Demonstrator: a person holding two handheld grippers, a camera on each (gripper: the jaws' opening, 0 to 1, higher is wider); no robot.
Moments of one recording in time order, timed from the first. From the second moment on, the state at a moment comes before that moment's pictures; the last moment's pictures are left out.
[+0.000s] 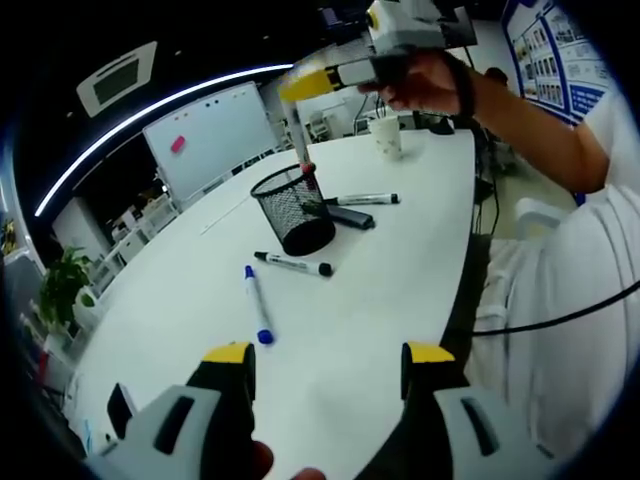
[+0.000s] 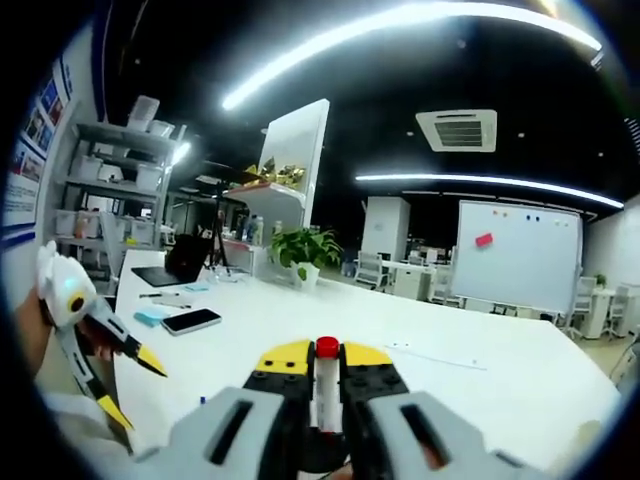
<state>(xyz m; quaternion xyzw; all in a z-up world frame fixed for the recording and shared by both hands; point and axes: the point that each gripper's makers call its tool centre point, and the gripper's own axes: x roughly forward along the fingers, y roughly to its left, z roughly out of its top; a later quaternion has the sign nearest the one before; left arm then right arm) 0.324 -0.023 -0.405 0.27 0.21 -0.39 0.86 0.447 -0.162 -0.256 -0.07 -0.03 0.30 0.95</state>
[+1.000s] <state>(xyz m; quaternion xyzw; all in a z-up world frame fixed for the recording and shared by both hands) 0.323 -0.024 -0.405 0.27 0.21 -0.39 0.86 0.452 -0.162 -0.283 -0.08 0.01 0.30 0.95</state>
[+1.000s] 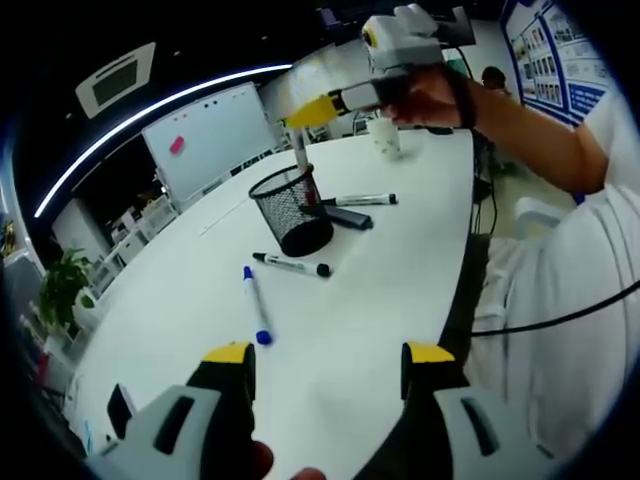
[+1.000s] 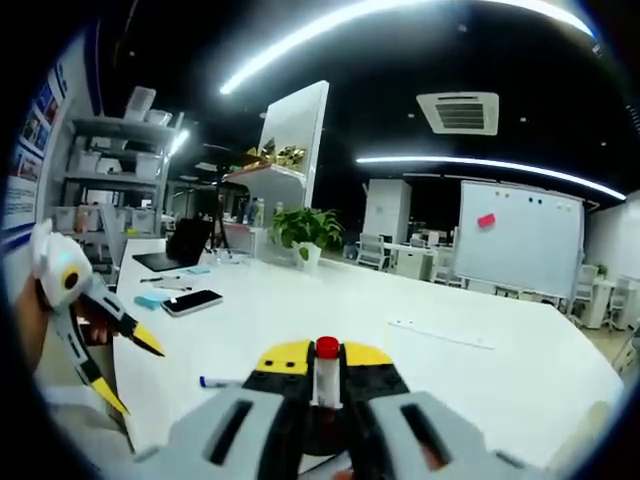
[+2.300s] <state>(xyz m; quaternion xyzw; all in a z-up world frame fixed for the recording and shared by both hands) 0.324 -0.025 -0.403 0.27 0.20 -0.39 0.86 0.451 -0.156 -0.307 -0.09 0.04 0.31 0.94</state>
